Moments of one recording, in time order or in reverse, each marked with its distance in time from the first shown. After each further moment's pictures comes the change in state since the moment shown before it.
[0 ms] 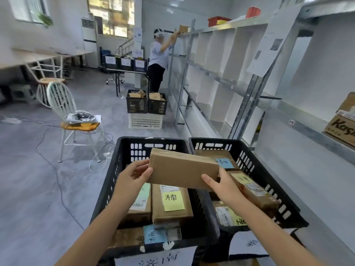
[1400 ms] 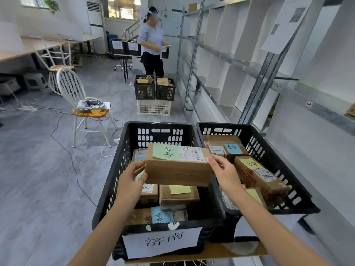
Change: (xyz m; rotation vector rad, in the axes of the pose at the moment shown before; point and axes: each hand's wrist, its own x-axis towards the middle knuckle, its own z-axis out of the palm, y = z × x) left_hand -0.022 -0.049 0.000 -0.009 0.114 -0.129; right_hand 0.013 0.030 0.026 0.150 0.111 -0.058
